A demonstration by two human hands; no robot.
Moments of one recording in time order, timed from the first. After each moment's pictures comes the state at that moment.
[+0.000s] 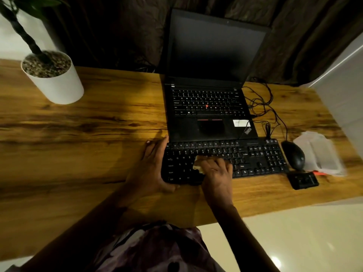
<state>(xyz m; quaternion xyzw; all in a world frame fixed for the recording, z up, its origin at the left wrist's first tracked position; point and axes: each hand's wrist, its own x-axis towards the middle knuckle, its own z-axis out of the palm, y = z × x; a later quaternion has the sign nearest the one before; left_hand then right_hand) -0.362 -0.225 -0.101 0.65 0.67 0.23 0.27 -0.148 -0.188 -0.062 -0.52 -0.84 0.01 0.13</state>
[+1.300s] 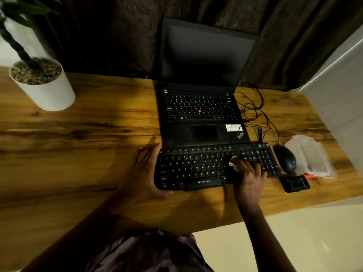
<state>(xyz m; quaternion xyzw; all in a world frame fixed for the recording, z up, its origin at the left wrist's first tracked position) -0.362 -0.227 -0.100 0.66 0.67 0.25 0.24 -0.056 -0.143 -0.068 -0.64 -0.75 -0.05 0.15</state>
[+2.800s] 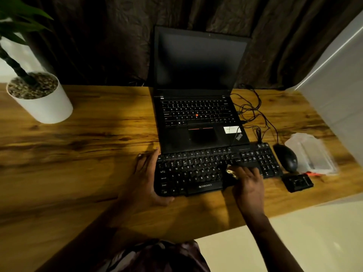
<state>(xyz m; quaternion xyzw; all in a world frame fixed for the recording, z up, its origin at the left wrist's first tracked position) -0.361 -0.226 -0.097 0.67 0.66 0.25 0.24 -0.057 -0.158 -0.057 -0.59 -0.79 -0.01 0.15</state>
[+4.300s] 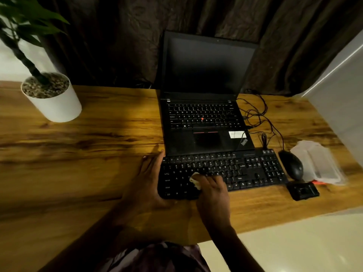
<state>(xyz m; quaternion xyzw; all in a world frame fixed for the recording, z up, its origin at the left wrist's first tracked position) -0.360 -0.228 -0.095 0.66 0.66 0.26 0.24 -0.151 -0.200 -0.064 -0.52 -0.82 0.06 0.21</state>
